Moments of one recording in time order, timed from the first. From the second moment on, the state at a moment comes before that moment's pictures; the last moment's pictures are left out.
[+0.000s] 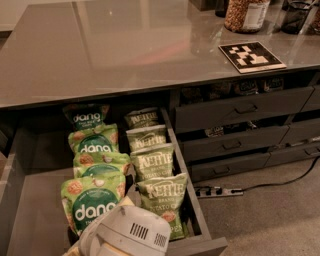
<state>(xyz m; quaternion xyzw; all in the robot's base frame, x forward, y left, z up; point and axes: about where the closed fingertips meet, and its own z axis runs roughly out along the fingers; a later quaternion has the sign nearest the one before) 0.311 0.145 0.703 -0.38 0.87 0.12 0.28</state>
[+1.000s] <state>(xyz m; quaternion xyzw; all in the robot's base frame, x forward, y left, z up) 0.331 0.155 0.715 -0.34 0.88 0.13 0.32</state>
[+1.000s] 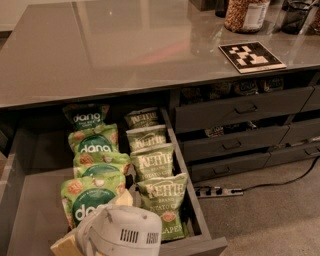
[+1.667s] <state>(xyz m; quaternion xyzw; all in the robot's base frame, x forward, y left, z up) 0.335 0.187 0.684 -0.35 0.88 0.15 0.29</state>
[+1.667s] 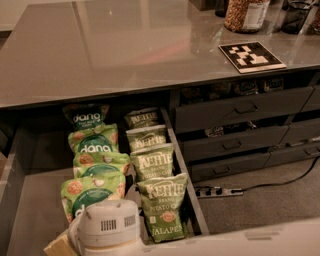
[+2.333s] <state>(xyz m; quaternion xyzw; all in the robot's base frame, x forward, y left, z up) 0.360 0.199 0.647 -0.36 0.88 0.10 0.30</state>
